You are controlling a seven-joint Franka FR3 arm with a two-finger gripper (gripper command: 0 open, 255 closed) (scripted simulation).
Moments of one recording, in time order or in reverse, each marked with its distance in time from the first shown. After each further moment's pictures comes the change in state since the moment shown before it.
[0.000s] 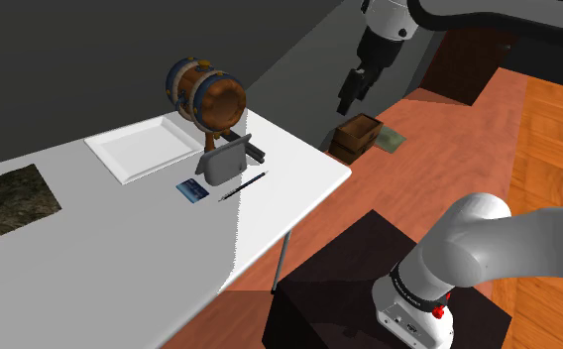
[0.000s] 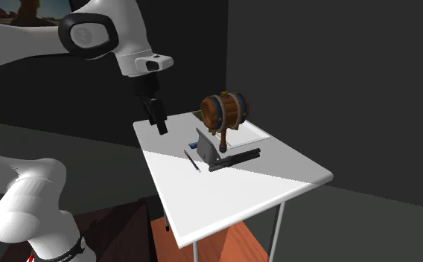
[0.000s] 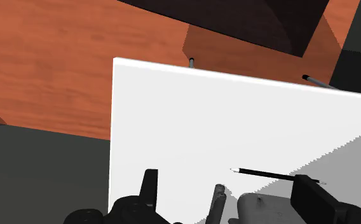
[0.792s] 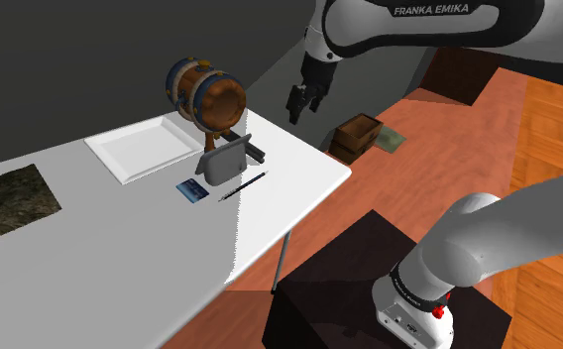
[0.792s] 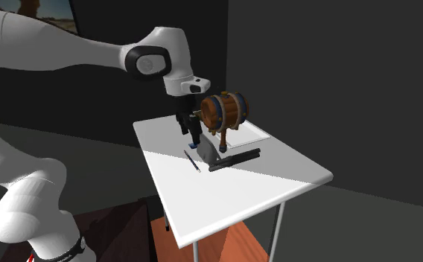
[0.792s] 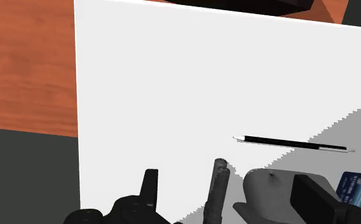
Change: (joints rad) arm -0.005 0.340 0.057 0.071 0.029 0.231 0.082
